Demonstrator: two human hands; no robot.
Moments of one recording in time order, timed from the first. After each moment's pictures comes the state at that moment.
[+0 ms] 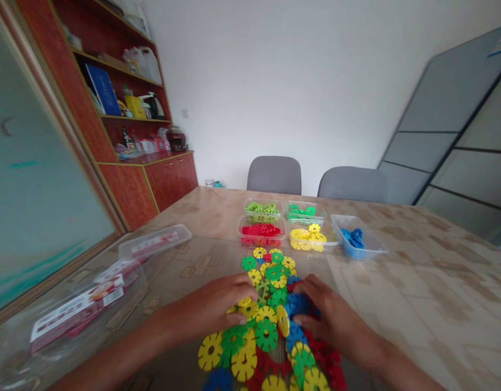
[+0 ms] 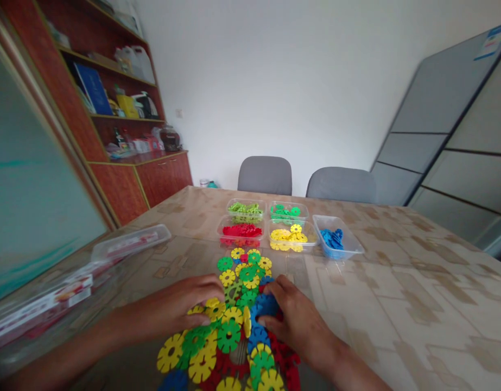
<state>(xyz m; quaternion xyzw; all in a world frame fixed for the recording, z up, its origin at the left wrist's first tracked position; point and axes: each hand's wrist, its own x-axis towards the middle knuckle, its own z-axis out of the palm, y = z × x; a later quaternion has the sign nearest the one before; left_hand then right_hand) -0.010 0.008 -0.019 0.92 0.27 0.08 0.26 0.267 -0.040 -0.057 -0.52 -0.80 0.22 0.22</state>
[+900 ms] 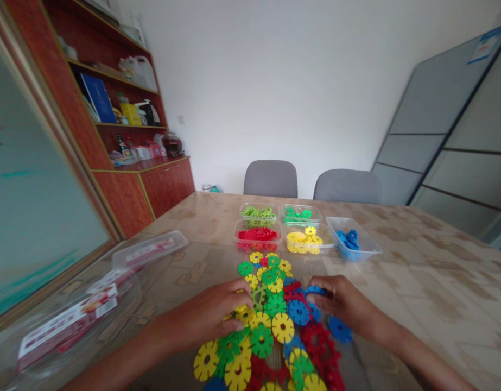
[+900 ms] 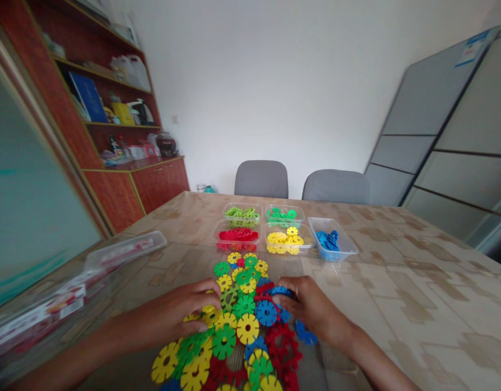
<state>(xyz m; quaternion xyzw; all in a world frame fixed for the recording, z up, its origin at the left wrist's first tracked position) -0.009 0.010 -0.023 0.92 0.26 0.09 0.26 0.299 -0.024 -0.038 -0.47 -0.79 0.31 0.25</state>
